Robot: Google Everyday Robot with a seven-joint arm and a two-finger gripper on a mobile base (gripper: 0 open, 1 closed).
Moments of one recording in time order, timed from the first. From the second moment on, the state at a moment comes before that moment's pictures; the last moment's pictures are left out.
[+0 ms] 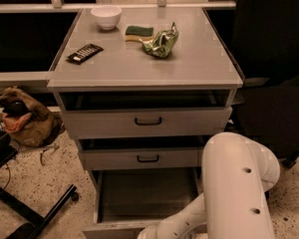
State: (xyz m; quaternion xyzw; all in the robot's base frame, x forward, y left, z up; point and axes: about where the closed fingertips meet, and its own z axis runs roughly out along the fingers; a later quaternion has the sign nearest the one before) arm 0.361 0.067 0.241 -0.33 0.89 0.28 0.15
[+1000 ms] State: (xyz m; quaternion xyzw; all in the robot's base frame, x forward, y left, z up) arm 0.422 0.064 0.235 -0.35 0.88 0.25 0.18
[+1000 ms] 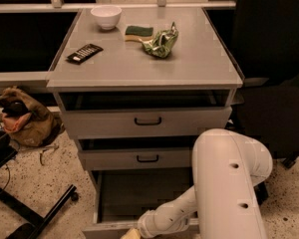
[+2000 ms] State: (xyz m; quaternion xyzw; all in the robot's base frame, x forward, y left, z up) arm 0.417 0.074 0.189 -0.36 0.88 0.27 0.13
